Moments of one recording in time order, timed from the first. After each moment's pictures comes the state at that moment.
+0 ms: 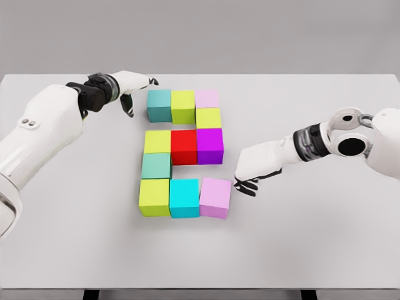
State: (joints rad) left arm -1.06 0.31 -1.07 -0.78 -0.47 0.04 -0.41; right arm -1.08 -0.72 1.36 -1.46 0.21 -0.61 0.61
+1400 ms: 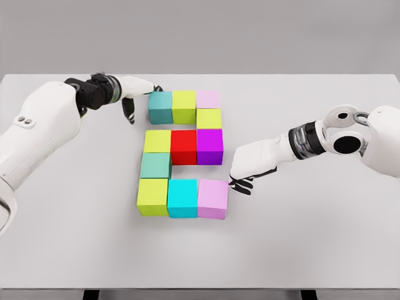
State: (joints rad) left arm -1.07 0.33 -1.07 -0.84 -0.47 -0.01 -0.52; right arm -1.08 -0.71 1.35 -1.46 0.21 -0.61 0.61
